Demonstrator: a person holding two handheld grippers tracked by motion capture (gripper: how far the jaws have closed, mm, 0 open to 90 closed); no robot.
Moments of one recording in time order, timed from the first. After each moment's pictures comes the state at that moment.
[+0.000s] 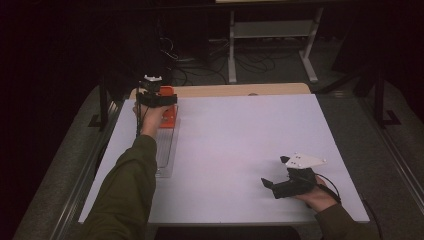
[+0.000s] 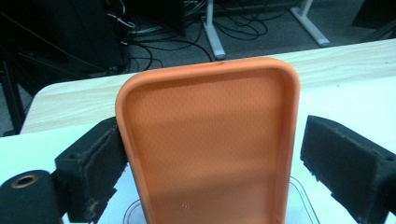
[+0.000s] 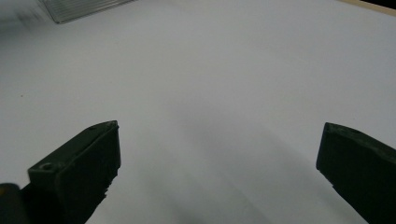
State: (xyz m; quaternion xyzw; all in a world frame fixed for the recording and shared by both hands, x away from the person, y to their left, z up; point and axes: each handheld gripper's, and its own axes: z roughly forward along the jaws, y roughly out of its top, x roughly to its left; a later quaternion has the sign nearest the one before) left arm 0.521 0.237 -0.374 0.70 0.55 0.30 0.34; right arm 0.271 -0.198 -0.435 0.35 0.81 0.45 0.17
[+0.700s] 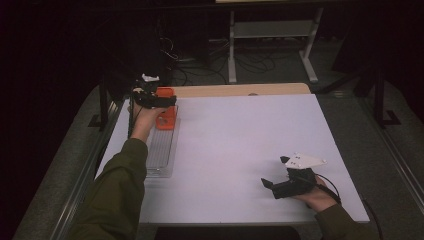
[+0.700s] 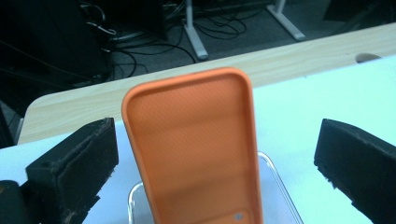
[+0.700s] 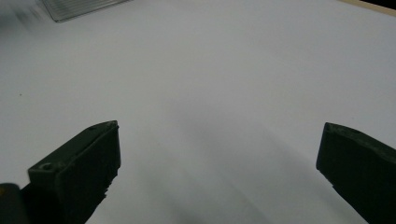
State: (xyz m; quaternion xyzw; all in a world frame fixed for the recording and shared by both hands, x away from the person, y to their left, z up) left arm 0.499 0.246 -0.355 0.73 0.51 0.27 0.36; right arm 0.271 -0.198 -0.435 0.35 0.81 0.44 0.17
